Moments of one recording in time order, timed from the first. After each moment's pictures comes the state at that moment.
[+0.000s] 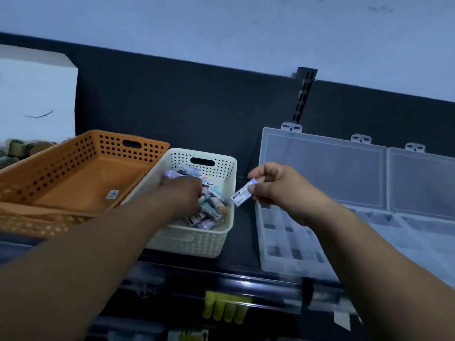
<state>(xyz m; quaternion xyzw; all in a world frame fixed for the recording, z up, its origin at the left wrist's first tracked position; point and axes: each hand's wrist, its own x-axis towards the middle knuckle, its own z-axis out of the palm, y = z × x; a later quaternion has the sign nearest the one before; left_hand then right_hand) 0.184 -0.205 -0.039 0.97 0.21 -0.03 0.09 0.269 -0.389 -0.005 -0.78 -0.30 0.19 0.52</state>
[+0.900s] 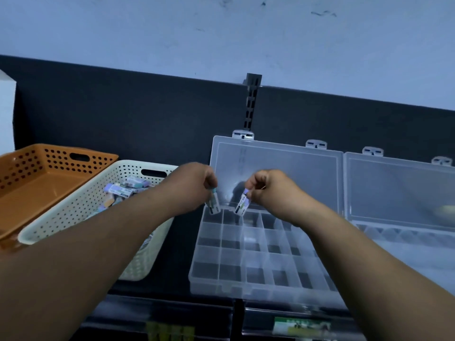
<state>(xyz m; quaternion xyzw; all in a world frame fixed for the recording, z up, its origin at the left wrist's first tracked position) 0.265 -0.301 -0.005 0.95 0.14 0.14 0.24 0.365 -0.470 -0.005 -0.86 -0.35 0.06 0.36</state>
